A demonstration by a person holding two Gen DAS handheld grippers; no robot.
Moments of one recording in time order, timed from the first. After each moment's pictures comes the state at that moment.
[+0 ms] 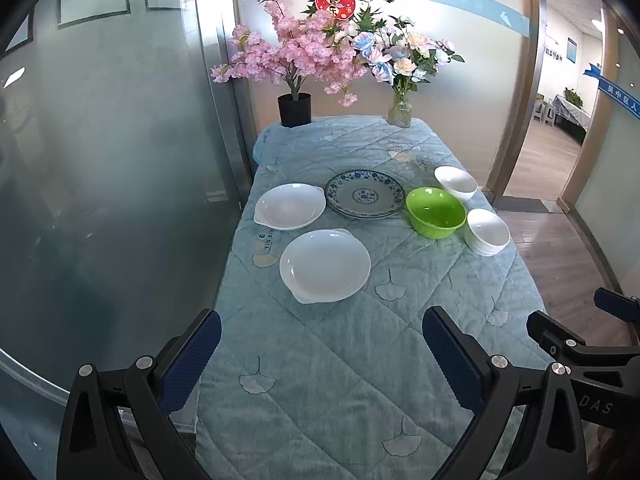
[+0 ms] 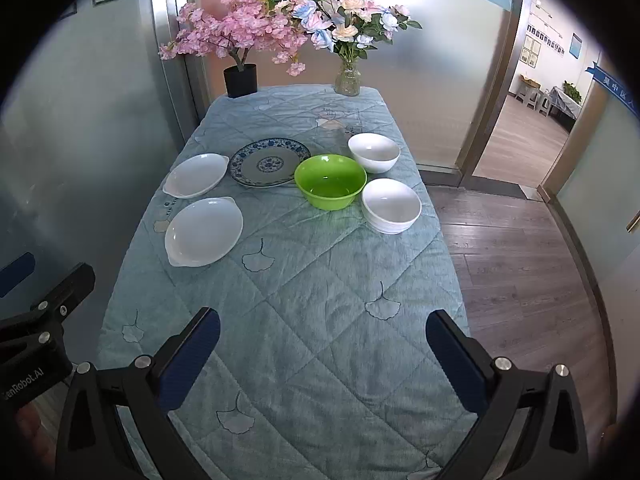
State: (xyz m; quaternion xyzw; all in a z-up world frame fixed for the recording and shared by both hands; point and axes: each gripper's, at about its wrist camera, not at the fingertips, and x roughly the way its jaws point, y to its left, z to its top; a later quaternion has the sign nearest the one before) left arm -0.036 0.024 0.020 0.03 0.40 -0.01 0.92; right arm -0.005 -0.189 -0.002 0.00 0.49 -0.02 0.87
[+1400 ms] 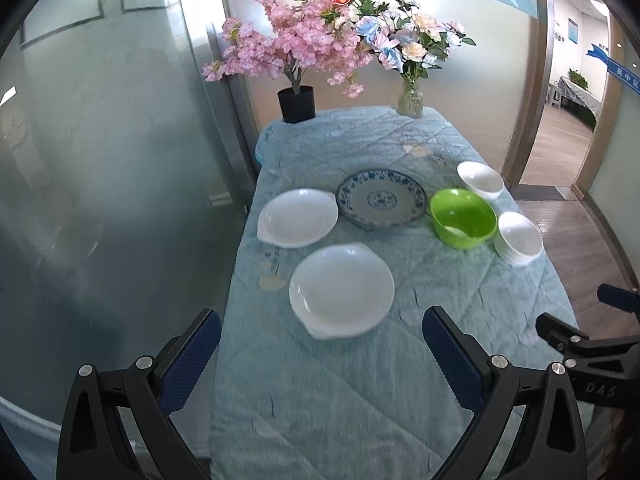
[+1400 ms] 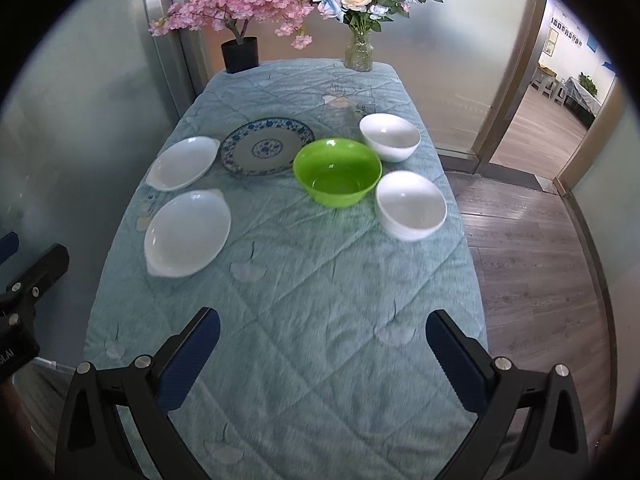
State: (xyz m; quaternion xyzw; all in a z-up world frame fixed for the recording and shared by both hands) left arm 0.051 0.027 -0.002 0.06 0.42 0.00 0.91; right arm 0.067 -0.197 -0.043 -0.01 0.52 0.00 0.85
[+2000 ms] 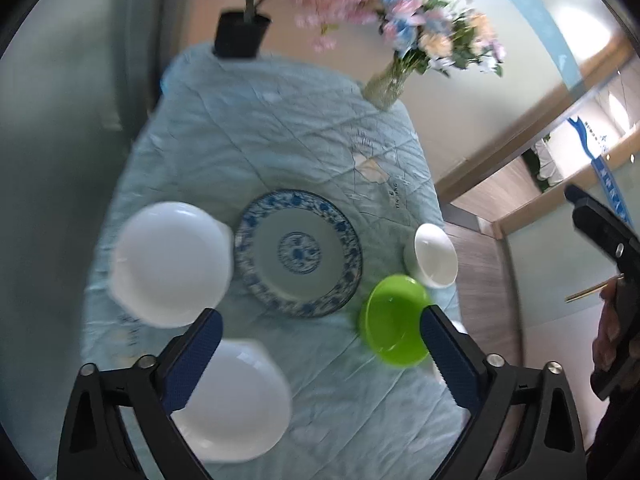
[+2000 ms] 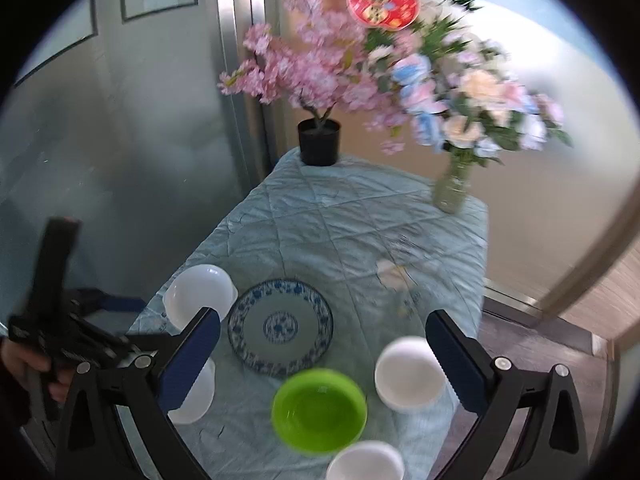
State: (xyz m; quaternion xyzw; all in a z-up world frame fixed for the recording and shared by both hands) left arm 0.346 0.045 -0.040 -0.18 0.55 -0.13 0.80; right arm 0.342 -0.222 0.040 -0.09 0.44 0.22 0.86
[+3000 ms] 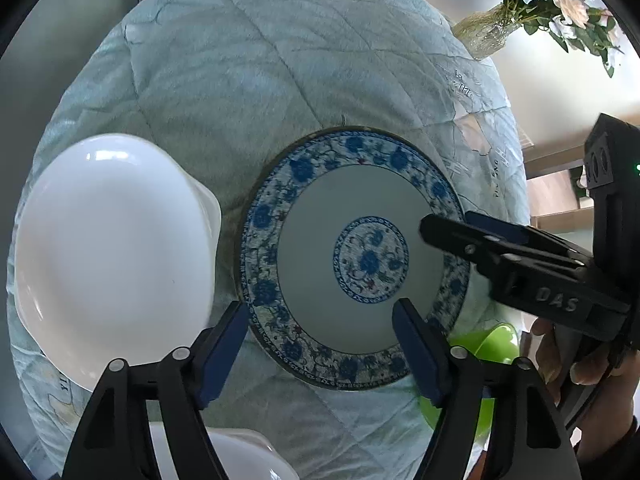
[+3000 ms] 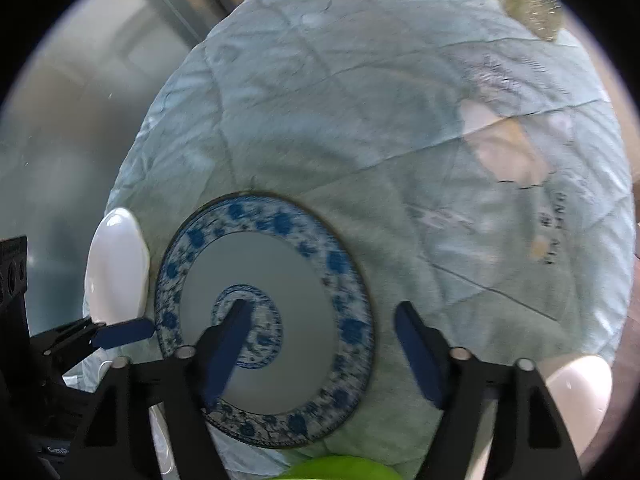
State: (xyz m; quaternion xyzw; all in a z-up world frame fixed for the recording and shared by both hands) left arm 0.428 0.014 -0.212 -0.19 0.65 -0.07 0.74; right arm 0.454 -0.175 -0.215 -0.02 0.67 0.22 0.71
